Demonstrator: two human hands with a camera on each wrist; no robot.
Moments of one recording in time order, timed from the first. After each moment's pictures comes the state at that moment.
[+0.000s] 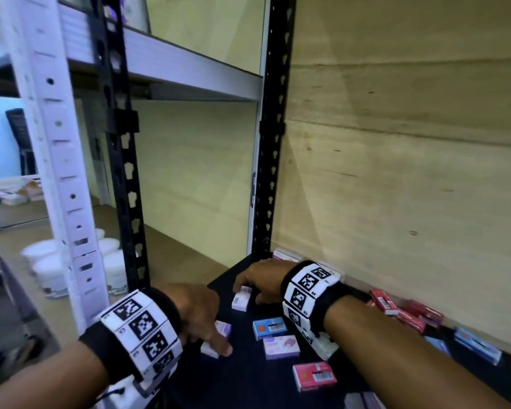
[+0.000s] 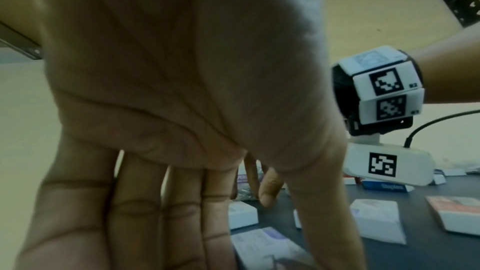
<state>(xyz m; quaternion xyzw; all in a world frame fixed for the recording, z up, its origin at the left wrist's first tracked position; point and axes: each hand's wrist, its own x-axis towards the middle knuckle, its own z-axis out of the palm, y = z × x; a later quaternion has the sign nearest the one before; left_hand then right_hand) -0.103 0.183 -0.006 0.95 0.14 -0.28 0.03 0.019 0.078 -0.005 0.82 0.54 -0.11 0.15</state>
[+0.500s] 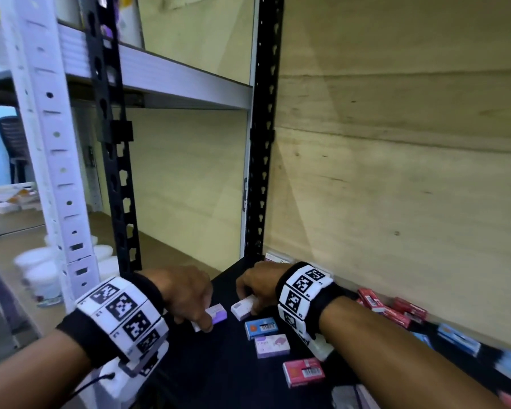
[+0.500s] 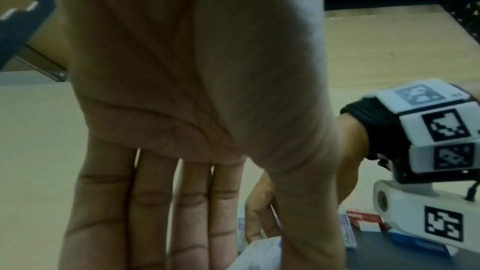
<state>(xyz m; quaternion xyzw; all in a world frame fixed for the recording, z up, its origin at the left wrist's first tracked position) -0.111 0.196 0.020 0.97 0.10 -0.21 0.05 0.015 0.067 -0.005 0.84 0.52 -0.10 0.11</state>
